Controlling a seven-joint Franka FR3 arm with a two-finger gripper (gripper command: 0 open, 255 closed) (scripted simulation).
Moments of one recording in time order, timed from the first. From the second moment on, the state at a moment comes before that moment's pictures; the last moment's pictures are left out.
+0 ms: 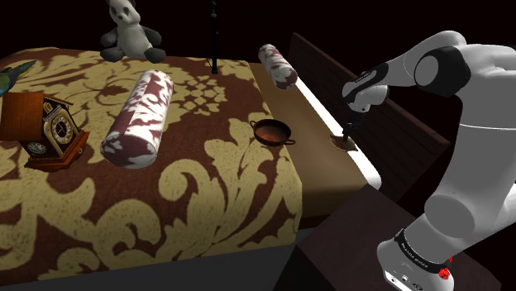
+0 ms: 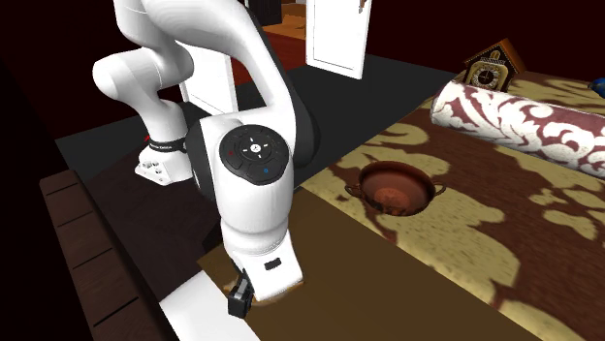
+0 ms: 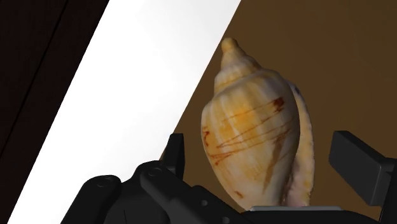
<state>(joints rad) -0.35 0.48 -0.32 -1.91 0.16 2.15 -0.80</state>
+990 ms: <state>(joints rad) -0.35 0.52 -0.32 -1.92 0.18 2.20 -0.81</state>
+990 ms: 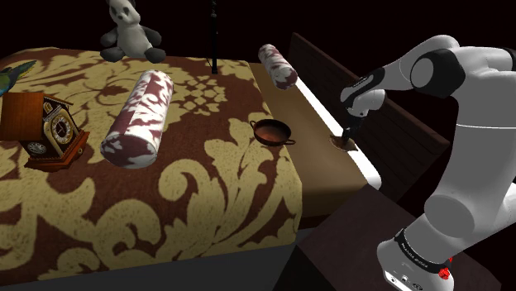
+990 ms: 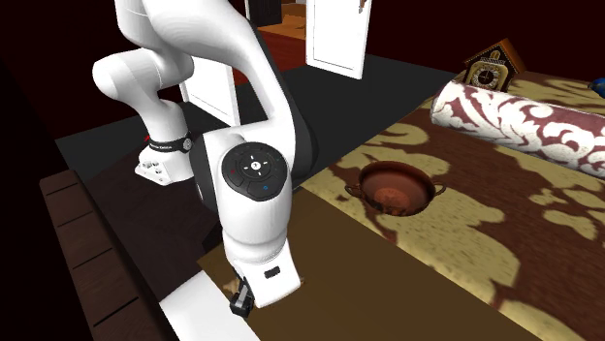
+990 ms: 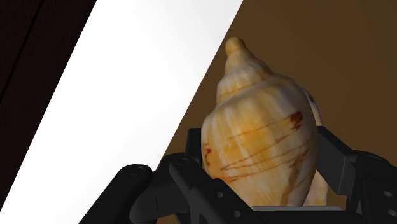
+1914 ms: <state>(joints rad) -0.34 0.45 -0.33 -1.92 0.15 2.13 -0.79</state>
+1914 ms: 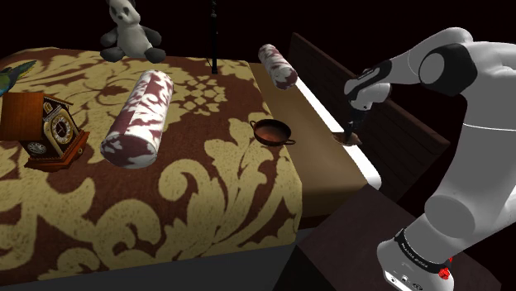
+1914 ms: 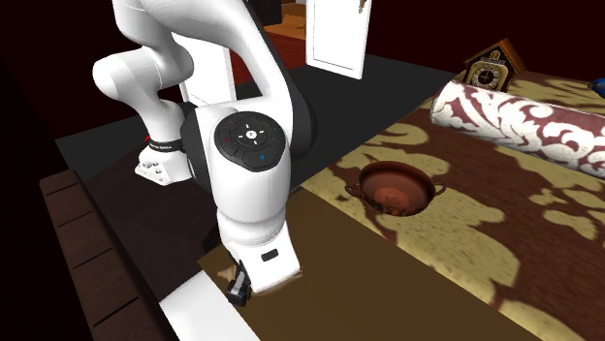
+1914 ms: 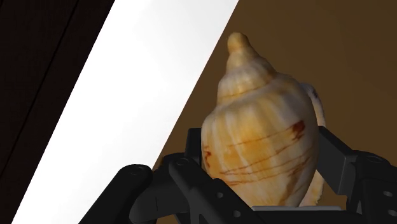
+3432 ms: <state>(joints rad) -0.32 0.28 -0.36 -1.82 0.09 1.88 -0.75</state>
